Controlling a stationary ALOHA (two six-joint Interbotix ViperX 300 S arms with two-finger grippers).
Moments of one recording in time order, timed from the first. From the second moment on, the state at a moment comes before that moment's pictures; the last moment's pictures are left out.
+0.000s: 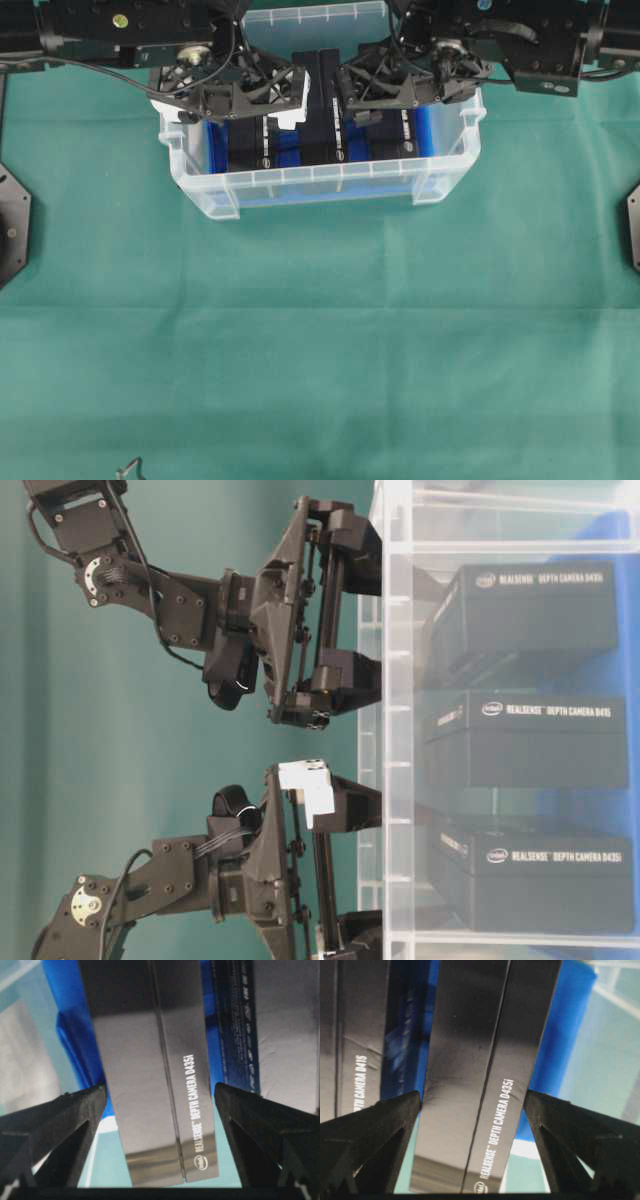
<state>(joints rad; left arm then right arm) 0.27 0.09 0.23 0.08 1.09 -1.23 -0.28 0.13 0.17 -0.09 1.05 1.22</state>
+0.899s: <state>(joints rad) 0.27 0.10 0.22 0.07 1.08 -1.23 -0.28 0.13 0.18 -0.08 1.05 1.22</state>
